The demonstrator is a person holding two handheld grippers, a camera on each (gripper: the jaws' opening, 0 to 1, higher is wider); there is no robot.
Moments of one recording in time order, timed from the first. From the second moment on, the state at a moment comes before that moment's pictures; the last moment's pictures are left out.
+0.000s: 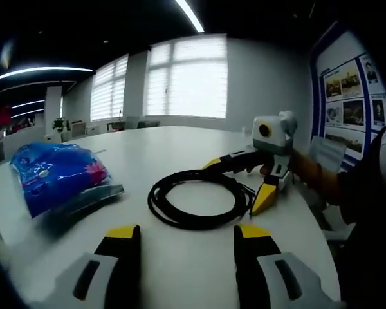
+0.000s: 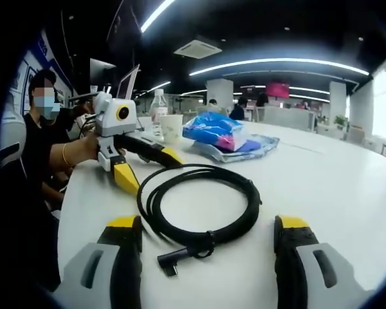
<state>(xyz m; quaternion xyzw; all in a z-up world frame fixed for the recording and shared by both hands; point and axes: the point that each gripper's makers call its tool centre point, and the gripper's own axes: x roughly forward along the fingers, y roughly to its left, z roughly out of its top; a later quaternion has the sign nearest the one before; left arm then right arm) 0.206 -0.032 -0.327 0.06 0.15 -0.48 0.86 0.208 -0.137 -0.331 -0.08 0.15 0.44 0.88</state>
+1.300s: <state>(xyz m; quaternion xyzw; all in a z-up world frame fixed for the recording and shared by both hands) 0.240 0.051 -0.255 0.08 0.08 -0.30 0.95 0.218 -0.115 -0.273 -0.09 0.08 0.43 0.89</state>
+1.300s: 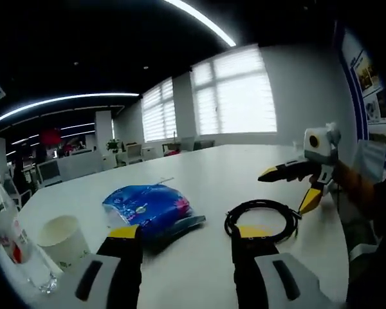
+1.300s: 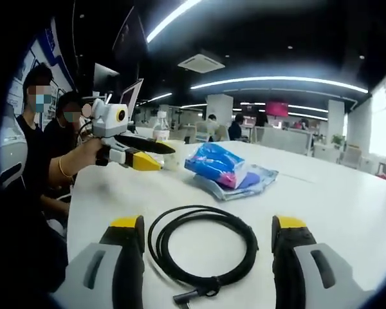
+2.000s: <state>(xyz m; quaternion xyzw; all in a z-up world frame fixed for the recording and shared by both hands) 0.259 0.070 -0.248 0.07 0.09 -0.25 0.96 0.248 -0.092 -0.263 -0.11 0.08 0.41 0.90</state>
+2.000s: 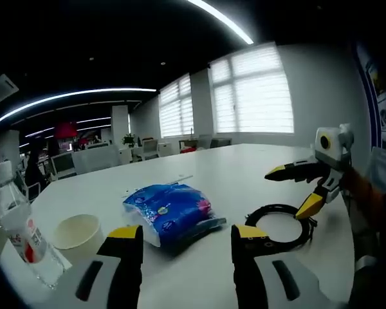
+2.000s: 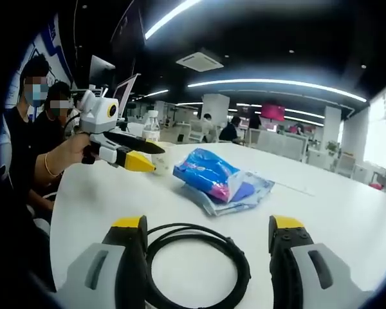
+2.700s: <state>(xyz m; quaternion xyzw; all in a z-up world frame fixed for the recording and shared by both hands) 0.274 0.082 -0.242 0.06 0.10 -0.22 0.97 0.271 -0.061 -0.258 -0.13 0.07 0.41 0.90</state>
